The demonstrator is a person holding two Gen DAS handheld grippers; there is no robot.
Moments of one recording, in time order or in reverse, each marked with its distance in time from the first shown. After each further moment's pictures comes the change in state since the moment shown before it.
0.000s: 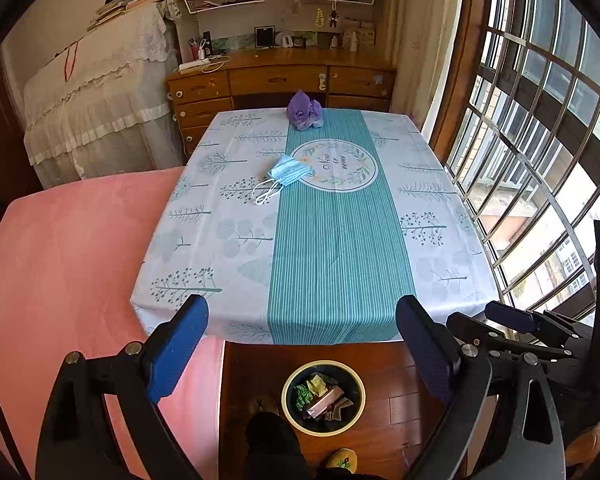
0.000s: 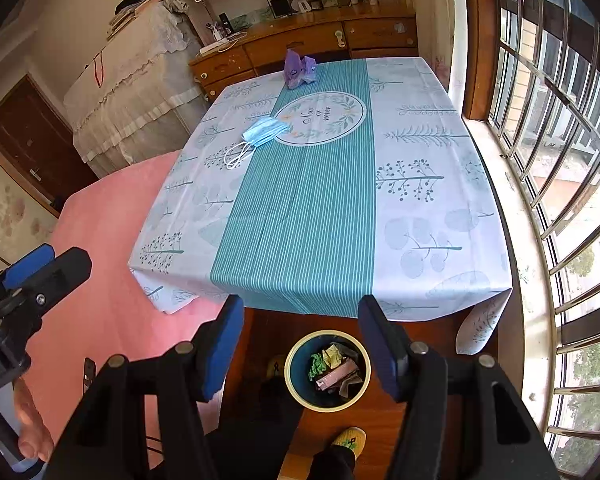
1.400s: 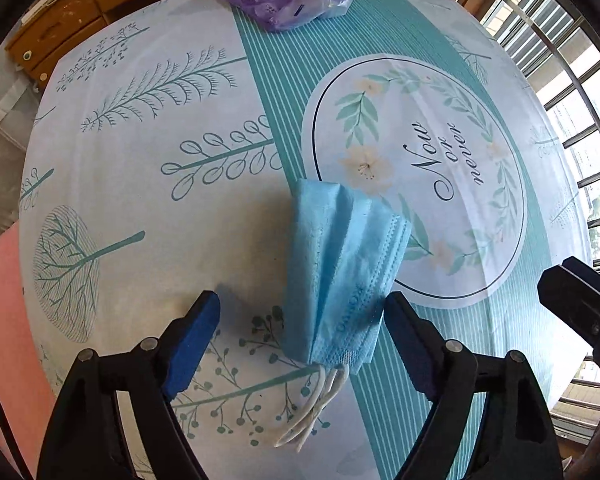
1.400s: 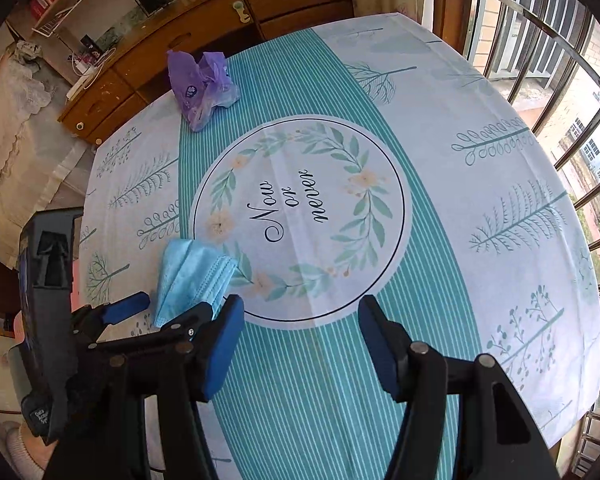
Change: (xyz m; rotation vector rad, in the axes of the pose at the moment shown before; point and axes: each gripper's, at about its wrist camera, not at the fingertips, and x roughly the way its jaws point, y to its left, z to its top) left arm 0.454 0.058 0.205 0.277 0.491 -0.209; right arm 0.255 0.005 0.244 0.373 0.110 -0.205
